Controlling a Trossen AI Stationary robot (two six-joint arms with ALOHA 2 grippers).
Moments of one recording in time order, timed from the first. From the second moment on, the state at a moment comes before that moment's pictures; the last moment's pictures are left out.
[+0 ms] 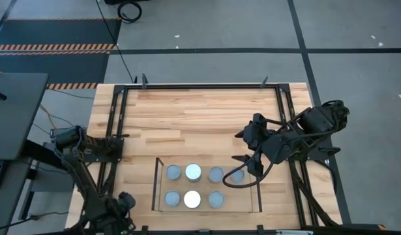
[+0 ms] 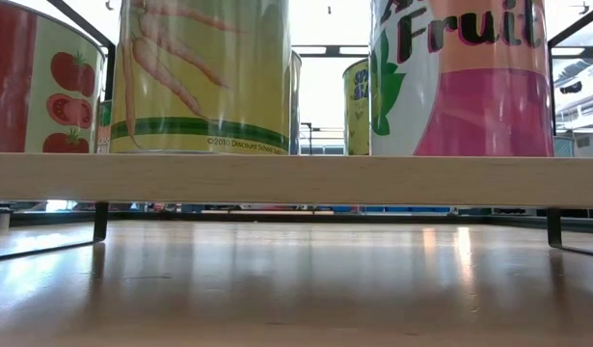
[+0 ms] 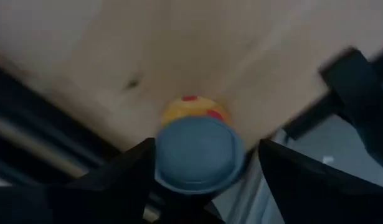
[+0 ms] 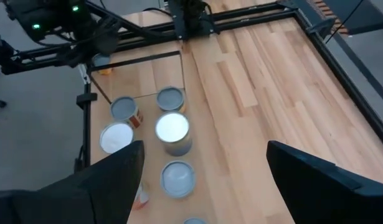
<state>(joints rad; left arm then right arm) -1.18 1.72 1.17 -0.89 0.09 -1.94 0.55 1.65 2.22 -1.42 0.50 0.60</state>
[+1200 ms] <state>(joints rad) -1.05 1.87 1.17 -0.81 0.43 -1.46 0.54 1.65 2.22 -1.47 0.50 0.60</state>
